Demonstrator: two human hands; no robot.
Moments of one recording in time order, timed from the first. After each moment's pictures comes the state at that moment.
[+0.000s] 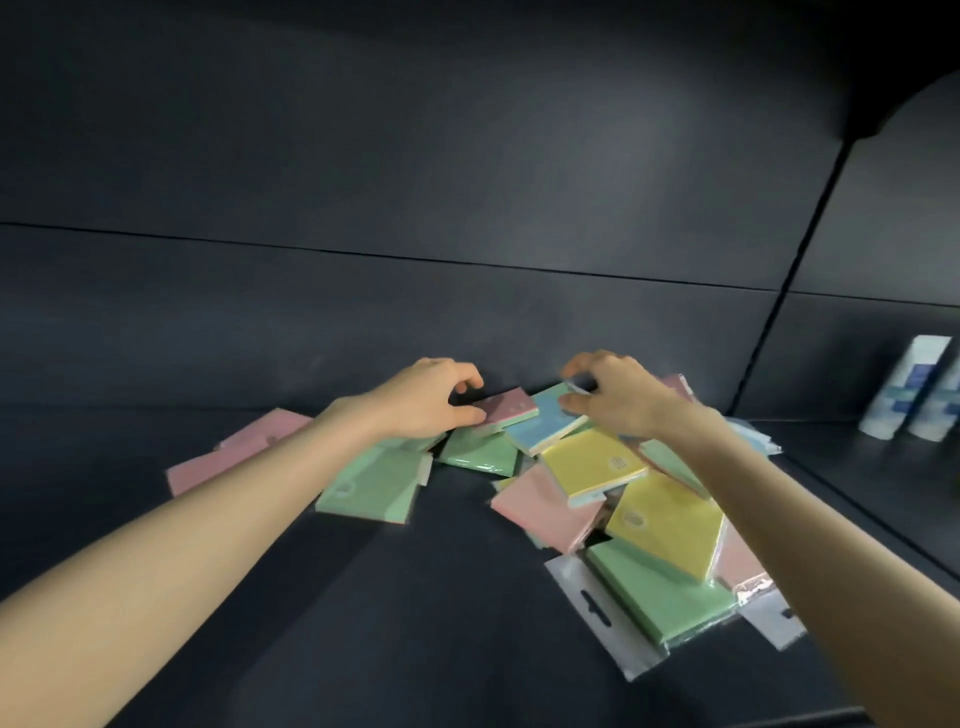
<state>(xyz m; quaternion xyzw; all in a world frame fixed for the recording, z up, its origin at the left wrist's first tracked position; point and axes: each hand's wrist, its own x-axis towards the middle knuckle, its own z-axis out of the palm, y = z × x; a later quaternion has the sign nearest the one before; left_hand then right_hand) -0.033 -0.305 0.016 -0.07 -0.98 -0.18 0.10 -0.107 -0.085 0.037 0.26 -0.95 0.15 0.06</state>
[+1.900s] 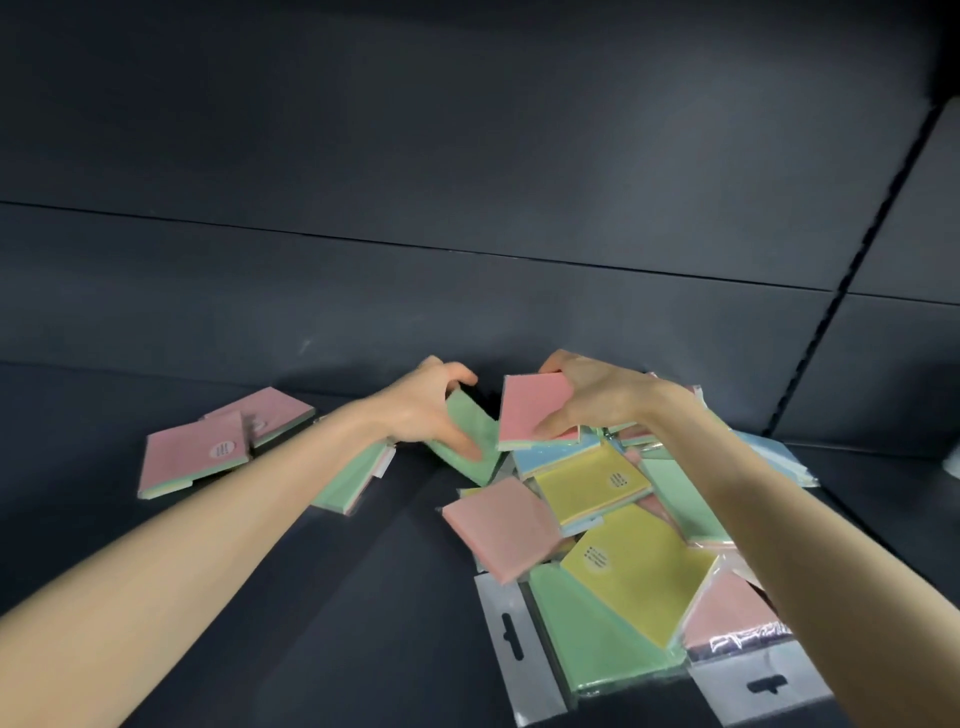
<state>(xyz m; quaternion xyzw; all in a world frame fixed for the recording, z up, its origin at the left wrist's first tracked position) -0.053 -0.262 0.000 0.08 -0.94 -0.32 0.06 -0.145 -0.071 0.042 0.34 -0.91 0.20 -0.15</state>
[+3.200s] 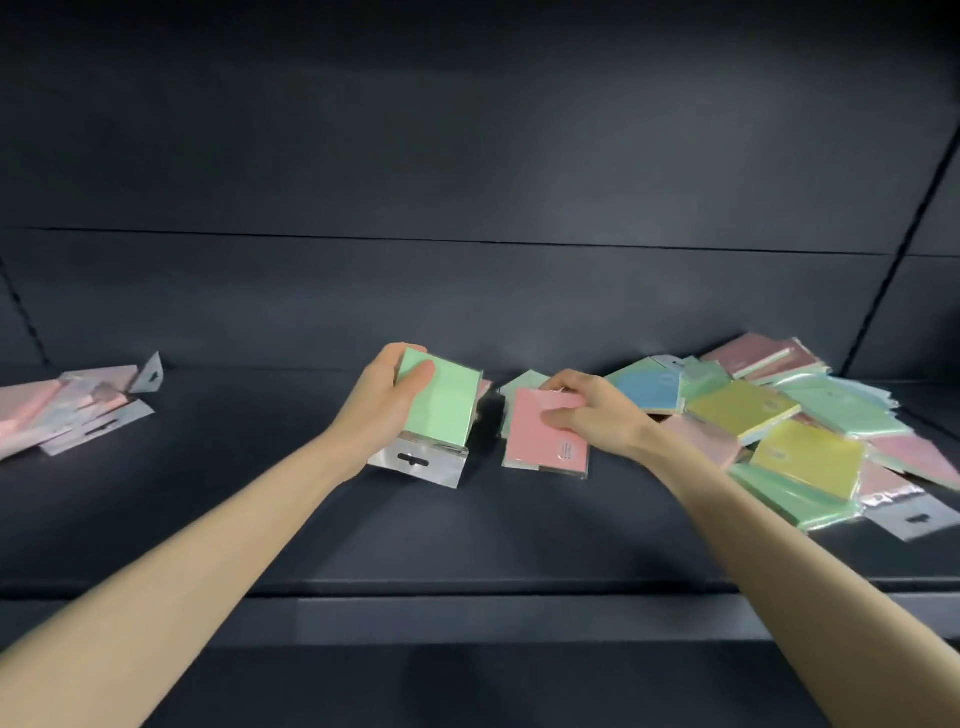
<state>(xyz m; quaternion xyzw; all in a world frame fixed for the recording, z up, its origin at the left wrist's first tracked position) 0.160 -0.409 0.001 0.11 -0.81 -0.52 0.25 0.035 -0.204 -0.008 0.31 -0.86 0.40 -0.07</state>
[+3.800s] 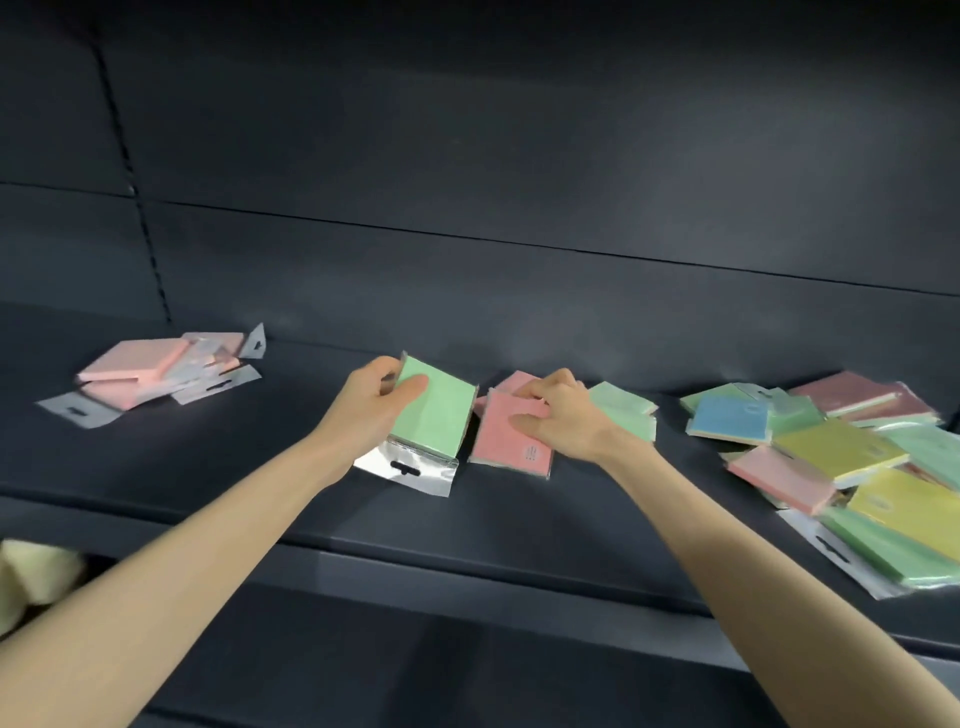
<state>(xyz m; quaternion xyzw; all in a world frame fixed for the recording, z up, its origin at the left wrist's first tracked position) 0.227 -0.469 -0.008 0.19 -0.79 -0.52 0.26 0.066 -0.307 -0.016 0.41 -0.88 0.25 -0.03</state>
